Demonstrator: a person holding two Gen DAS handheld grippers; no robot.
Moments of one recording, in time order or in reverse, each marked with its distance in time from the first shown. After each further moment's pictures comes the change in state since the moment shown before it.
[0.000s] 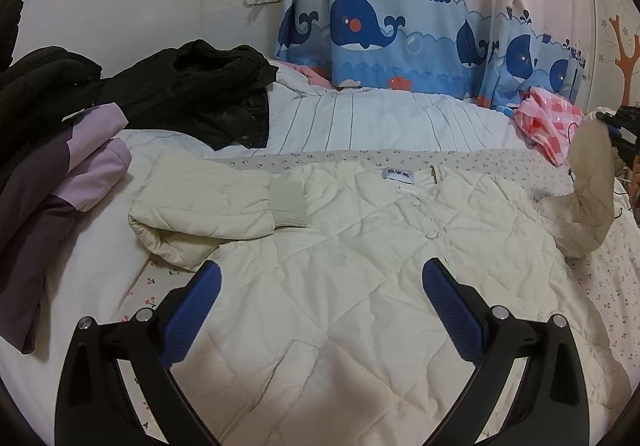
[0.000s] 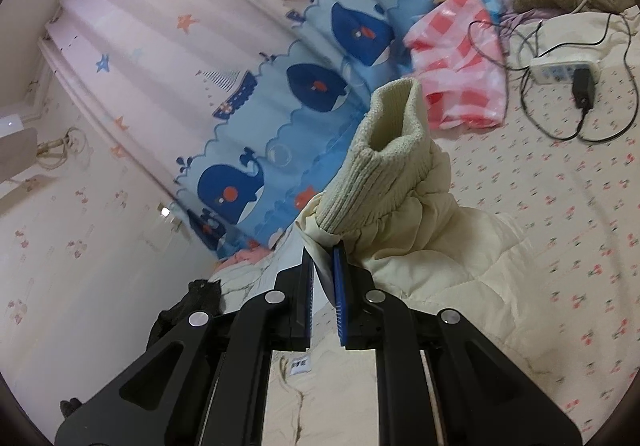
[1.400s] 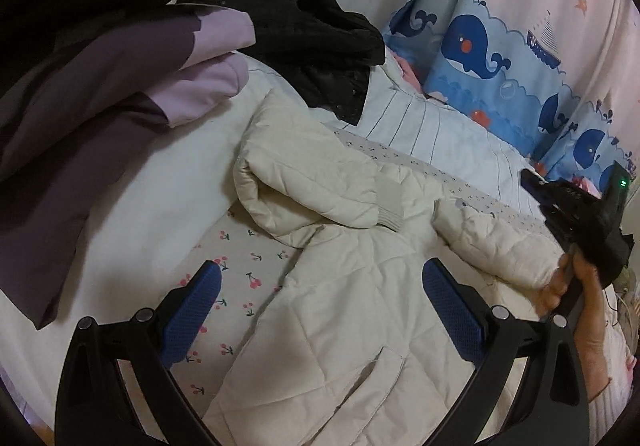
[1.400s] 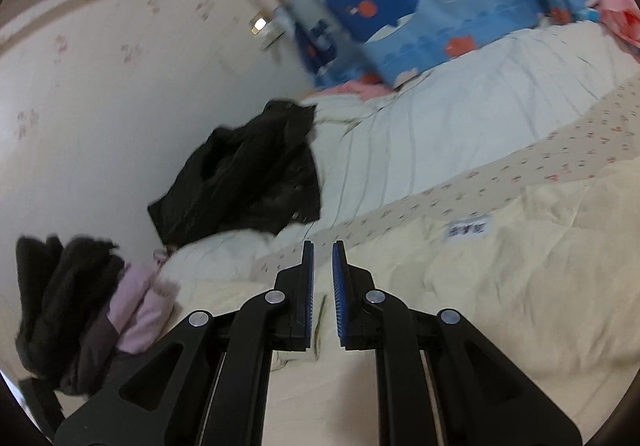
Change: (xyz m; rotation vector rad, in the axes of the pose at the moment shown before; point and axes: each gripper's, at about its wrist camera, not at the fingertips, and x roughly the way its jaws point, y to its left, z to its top) left arm 0.011 0.132 -0.006 -0.412 0.107 0.040; right arm 0.158 0.213 -0.283 -0.395 0.446 0.192
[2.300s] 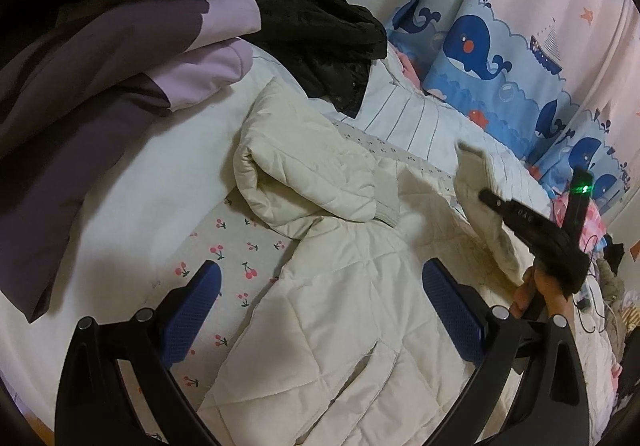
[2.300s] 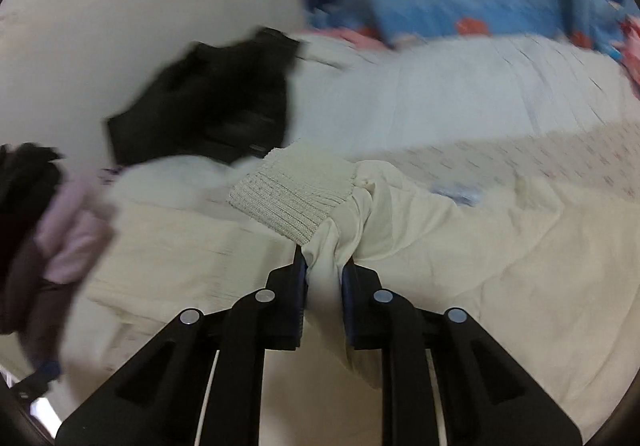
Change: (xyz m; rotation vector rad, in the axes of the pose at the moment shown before) left arm 0.003 0.008 0.001 -0.043 0.031 -0.031; right arm 0.045 0.010 -0.032 -0.199 0.157 -0.113
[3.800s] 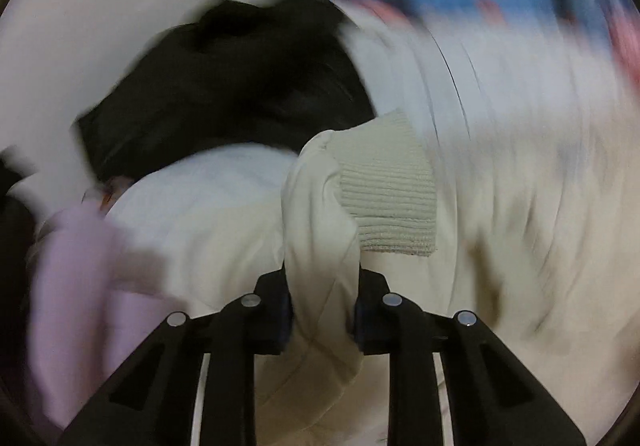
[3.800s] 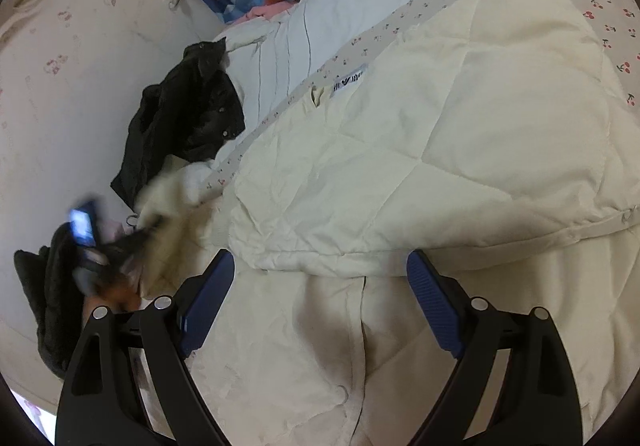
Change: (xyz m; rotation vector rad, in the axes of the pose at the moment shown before) left arm 0.135 -0.059 0.161 0.514 0.009 0.266; right arm -0.098 -0.102 -0.091 0.497 0.137 0.049
